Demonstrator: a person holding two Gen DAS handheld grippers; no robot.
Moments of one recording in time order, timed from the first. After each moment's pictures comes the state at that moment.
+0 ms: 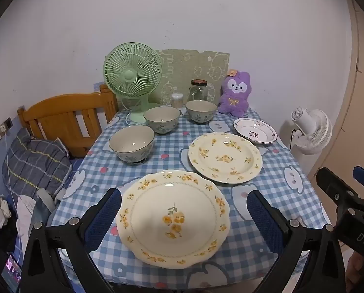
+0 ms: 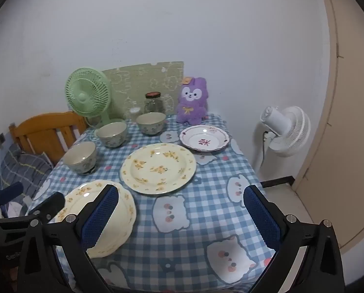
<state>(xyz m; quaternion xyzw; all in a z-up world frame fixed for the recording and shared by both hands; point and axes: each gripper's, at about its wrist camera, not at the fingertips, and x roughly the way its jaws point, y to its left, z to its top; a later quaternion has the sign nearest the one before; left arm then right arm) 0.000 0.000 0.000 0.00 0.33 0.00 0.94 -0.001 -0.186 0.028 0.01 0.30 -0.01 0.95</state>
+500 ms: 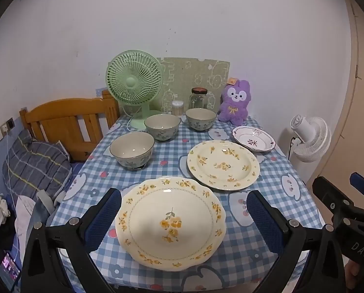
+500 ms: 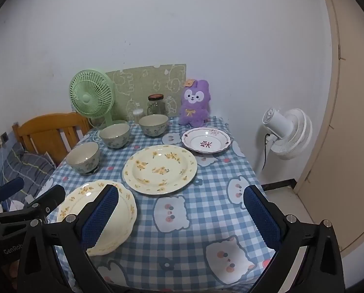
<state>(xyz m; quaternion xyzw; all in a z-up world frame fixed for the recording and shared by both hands) -0.004 -0.002 0.011 -0.02 0.31 0.00 0.95 -0.006 -0.189 0.031 0.01 0.30 0.00 0.95</state>
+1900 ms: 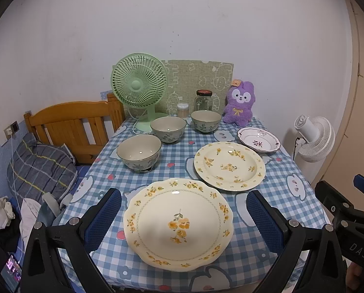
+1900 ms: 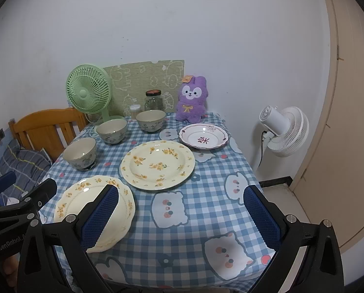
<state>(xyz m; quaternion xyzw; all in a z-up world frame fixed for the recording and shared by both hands) -0.008 0.006 0.011 -0.01 0.30 0.01 0.95 -0.006 -0.187 0.026 0.01 0.31 -0.01 0.95</state>
